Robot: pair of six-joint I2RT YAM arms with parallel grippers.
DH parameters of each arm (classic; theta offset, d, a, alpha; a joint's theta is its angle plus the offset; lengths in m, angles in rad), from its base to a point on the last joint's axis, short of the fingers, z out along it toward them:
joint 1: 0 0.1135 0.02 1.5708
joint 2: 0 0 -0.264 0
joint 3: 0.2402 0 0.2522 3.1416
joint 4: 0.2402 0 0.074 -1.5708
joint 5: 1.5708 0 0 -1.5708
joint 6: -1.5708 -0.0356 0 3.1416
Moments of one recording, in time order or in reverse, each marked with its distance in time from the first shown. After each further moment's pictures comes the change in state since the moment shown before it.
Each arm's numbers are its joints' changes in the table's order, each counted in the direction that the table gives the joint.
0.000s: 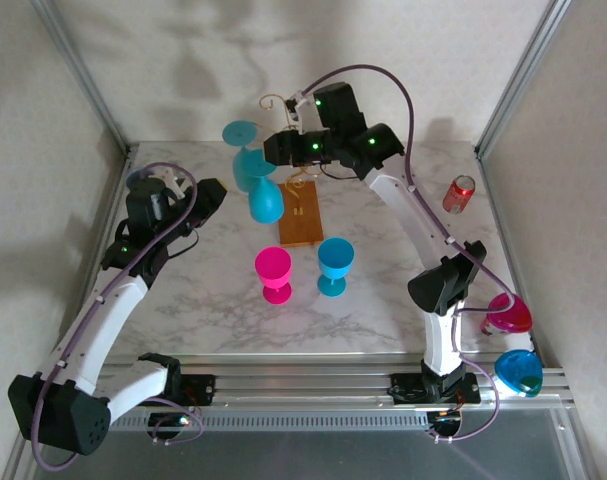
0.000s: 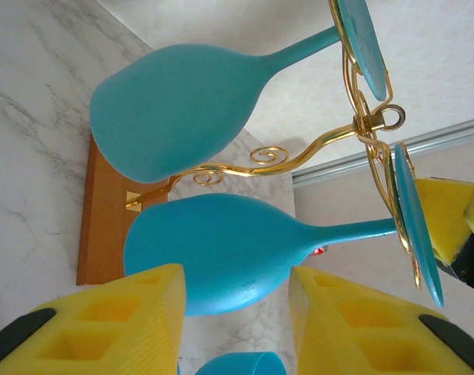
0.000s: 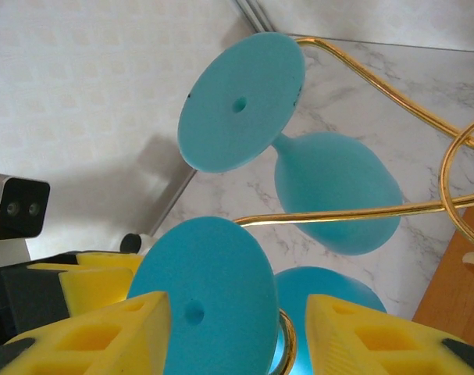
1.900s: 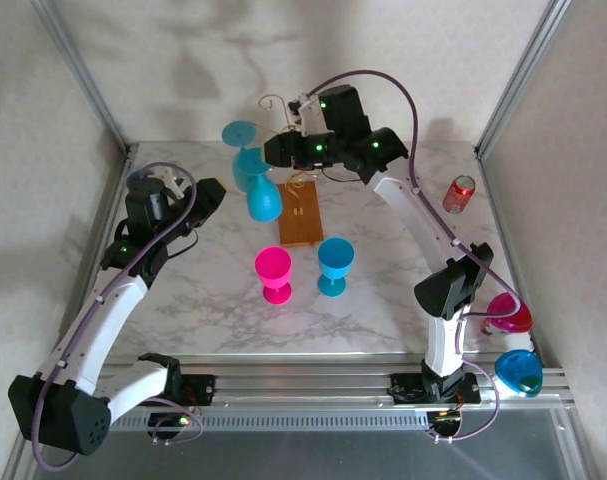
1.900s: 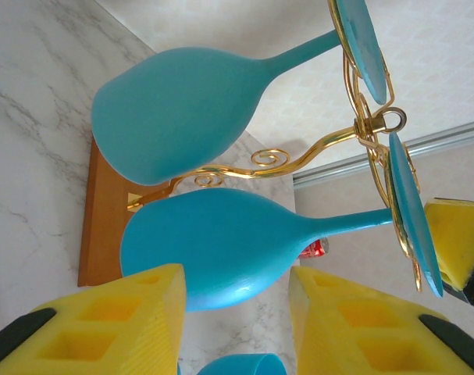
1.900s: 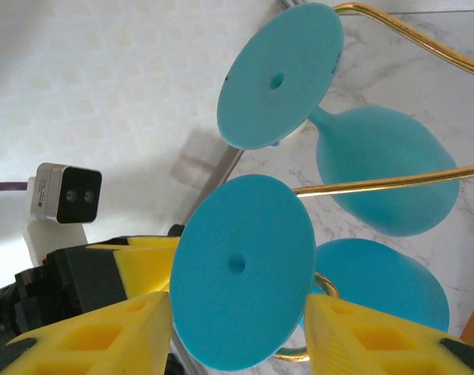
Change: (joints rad) left arm 0.005 0.000 0.000 0.000 0.000 0.000; right arm -0.011 0.055 -0.102 -0.073 -0.116 -0.103
